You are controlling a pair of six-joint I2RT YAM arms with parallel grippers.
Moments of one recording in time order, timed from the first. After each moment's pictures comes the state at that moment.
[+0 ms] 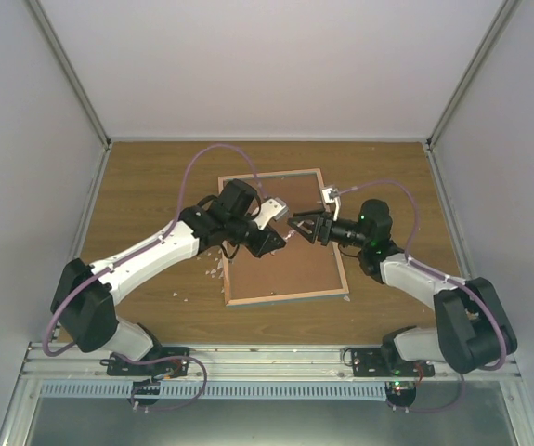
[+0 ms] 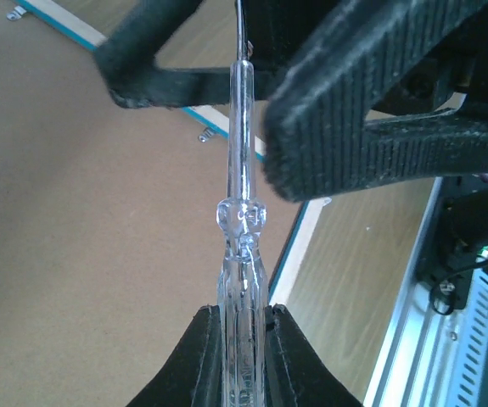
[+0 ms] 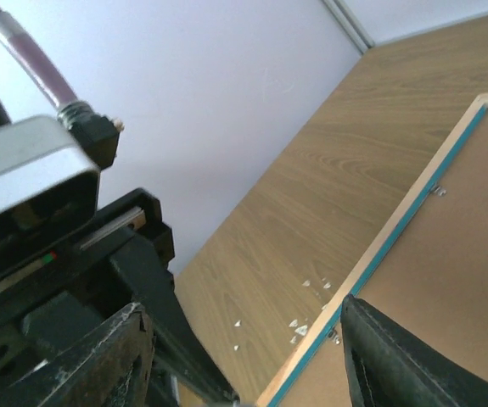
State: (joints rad) left arm -0.72 1.47 1.17 -0.52 0.43 -0.06; right arm 0.36 1.32 0.57 0.64 -0.87 0.66
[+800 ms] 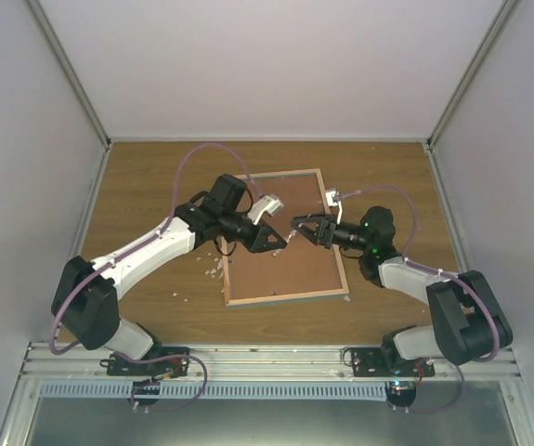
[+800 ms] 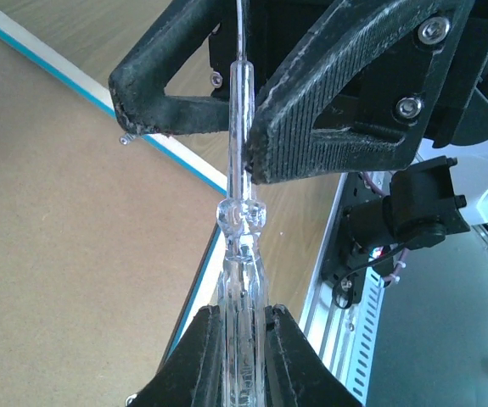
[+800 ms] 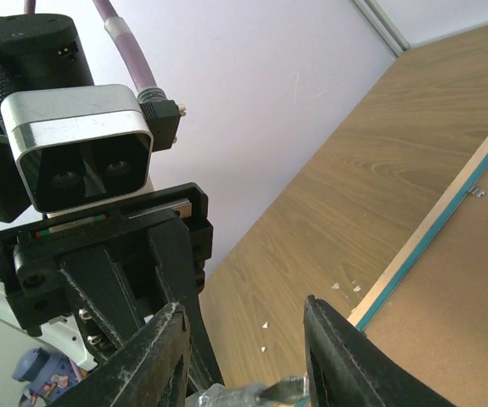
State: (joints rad) left arm -0.63 1.48 1.15 -0.46 0.73 -0.15; right arm 0.34 1.37 0.49 0.89 -0.95 0.79
